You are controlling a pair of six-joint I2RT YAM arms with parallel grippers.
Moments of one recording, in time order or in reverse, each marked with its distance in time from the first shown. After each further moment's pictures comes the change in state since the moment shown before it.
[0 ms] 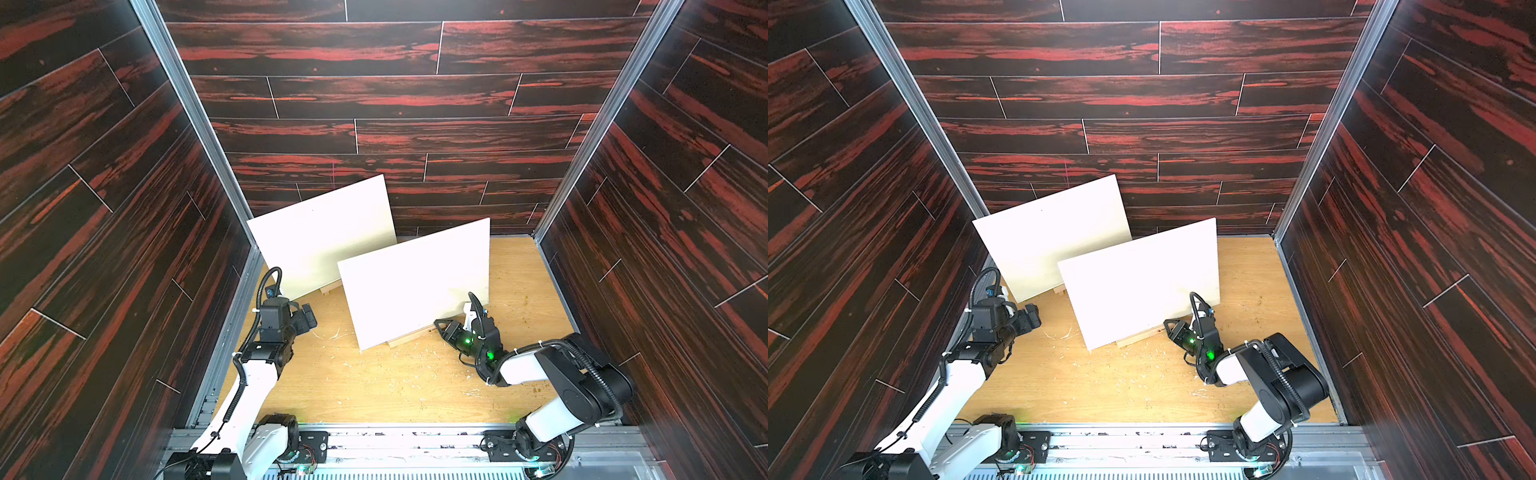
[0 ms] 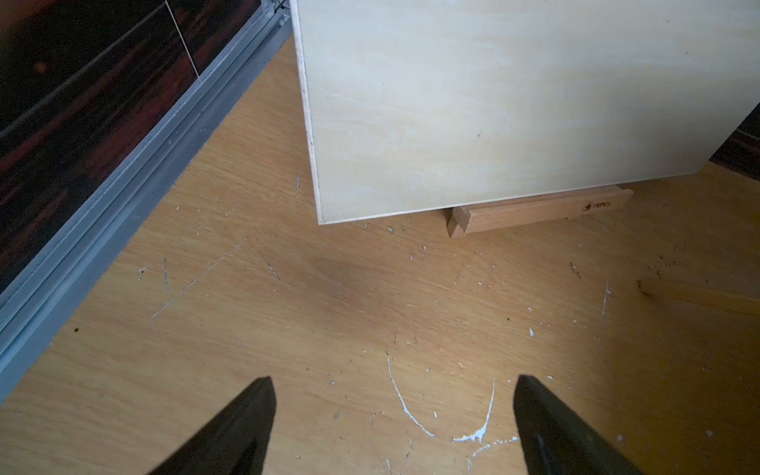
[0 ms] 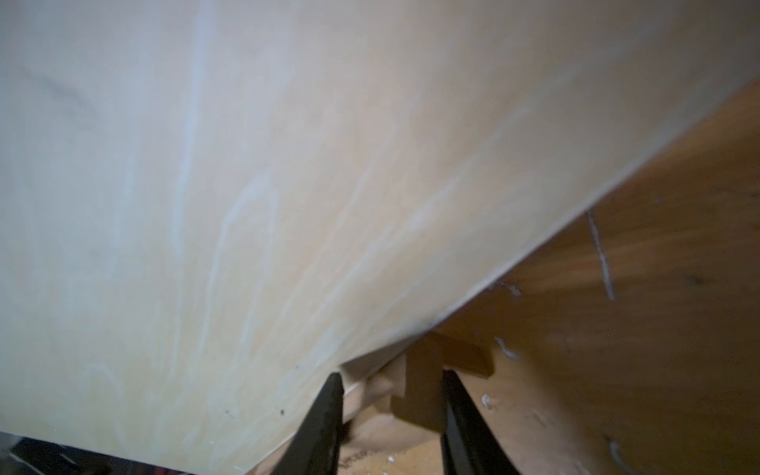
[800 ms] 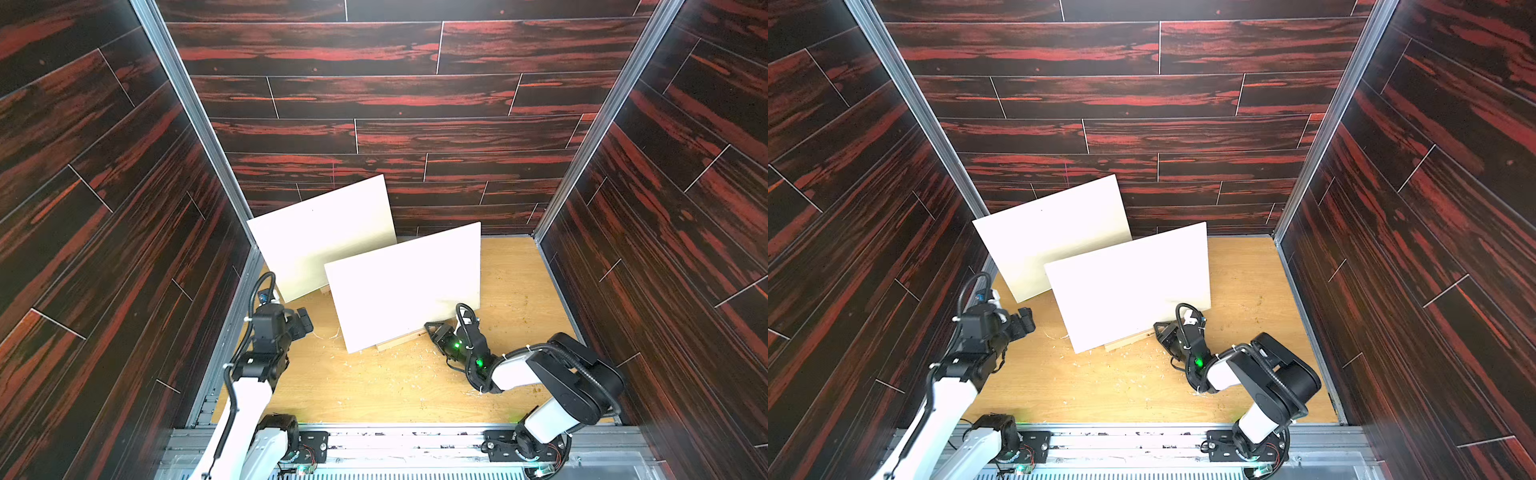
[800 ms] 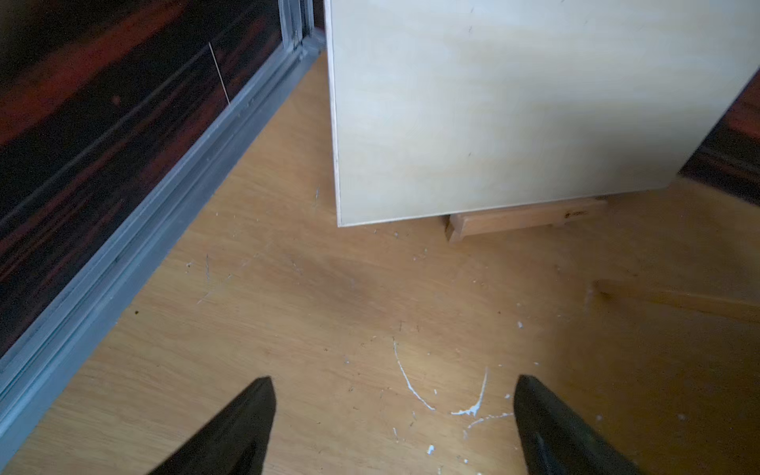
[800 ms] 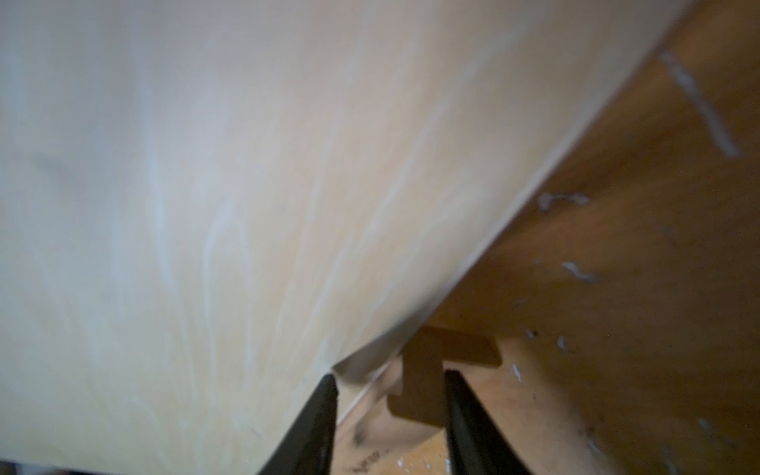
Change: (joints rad) left arm -0.005 -0.211 0.014 -0.148 -0.019 0.004; right arm 0.178 0.009 0.024 -0.012 0.174 0.223
